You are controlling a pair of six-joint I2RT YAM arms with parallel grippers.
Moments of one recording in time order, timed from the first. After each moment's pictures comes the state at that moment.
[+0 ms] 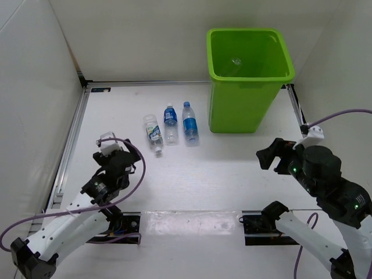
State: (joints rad) left arm -0.68 0.62 0.50 -0.44 -0.92 -0.62; right arm 0.62 0.59 1.23 -1.10 0.28 0.50
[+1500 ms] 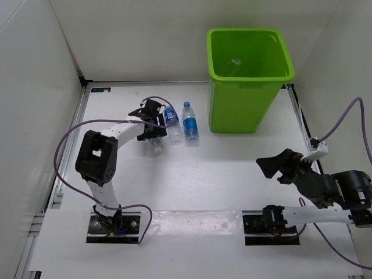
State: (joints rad) left arm -0.39 1.83 1.25 -0.50 -0.25 -0.51; right arm 1.61 0.41 1.14 -1.41 1.05 1.25
